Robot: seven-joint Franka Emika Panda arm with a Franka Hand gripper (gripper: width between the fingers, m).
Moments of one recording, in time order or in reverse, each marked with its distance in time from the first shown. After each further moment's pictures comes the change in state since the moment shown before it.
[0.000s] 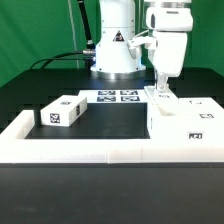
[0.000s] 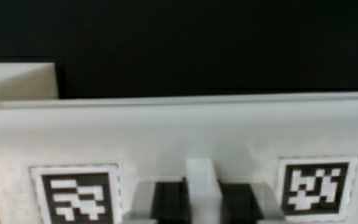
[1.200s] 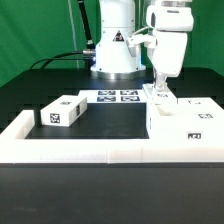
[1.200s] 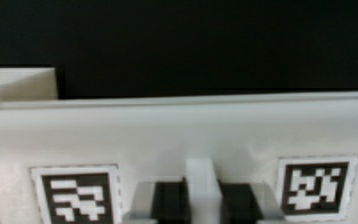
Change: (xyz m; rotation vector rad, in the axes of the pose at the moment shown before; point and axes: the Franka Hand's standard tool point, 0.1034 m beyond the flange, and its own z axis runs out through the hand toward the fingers) arm -0.004 0.001 -0.001 0.034 -0.021 -0.002
